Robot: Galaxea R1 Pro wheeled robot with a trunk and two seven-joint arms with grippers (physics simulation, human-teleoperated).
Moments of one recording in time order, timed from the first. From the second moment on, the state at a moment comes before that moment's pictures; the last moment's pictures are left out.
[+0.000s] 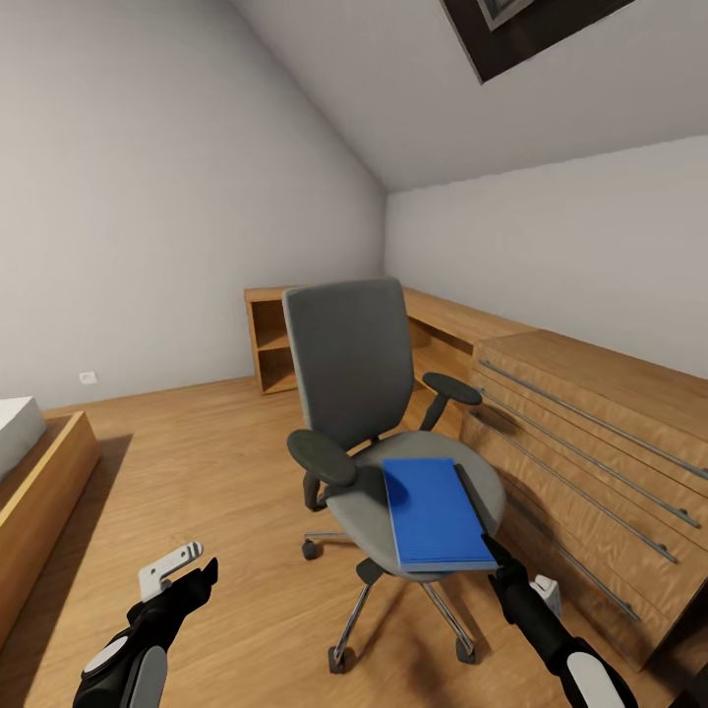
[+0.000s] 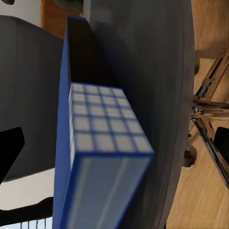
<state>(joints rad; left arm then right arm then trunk) -0.04 -0.17 0.24 -1.61 0.22 0.53 0.22 -0.19 -0.02 -0.26 -1.02 -1.17 0.36 0.27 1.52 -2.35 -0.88</state>
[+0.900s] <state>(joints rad) -0.04 -0.17 0.24 -1.61 0.22 0.53 0.22 -0.19 -0.02 -0.26 -1.02 -1.17 0.36 0.27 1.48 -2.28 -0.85</state>
